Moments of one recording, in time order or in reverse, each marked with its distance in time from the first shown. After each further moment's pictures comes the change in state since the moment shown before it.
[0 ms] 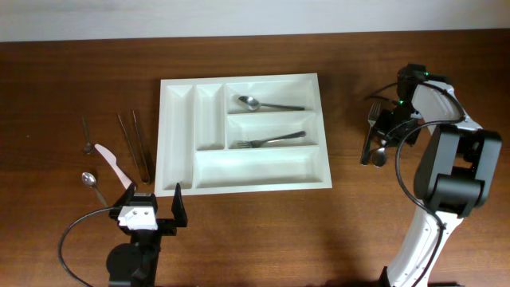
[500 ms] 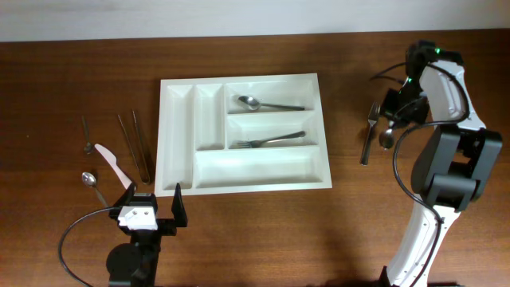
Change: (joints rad) left arm 0.000 0.000 0.000 0.000 0.000 0.000; right arm 0.000 0.057 0.312 -0.207 0.005 -0.050
